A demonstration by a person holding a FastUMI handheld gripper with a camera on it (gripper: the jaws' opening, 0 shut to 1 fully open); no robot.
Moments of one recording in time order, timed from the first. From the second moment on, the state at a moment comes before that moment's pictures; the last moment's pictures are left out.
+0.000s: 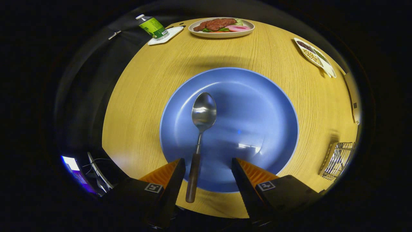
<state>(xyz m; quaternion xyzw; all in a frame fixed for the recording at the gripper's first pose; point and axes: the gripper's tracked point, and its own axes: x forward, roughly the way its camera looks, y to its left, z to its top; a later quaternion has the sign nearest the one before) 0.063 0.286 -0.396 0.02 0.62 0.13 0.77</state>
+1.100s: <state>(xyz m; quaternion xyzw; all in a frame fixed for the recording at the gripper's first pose) 0.038 0.261 -0.345 0.05 0.61 0.20 0.76</state>
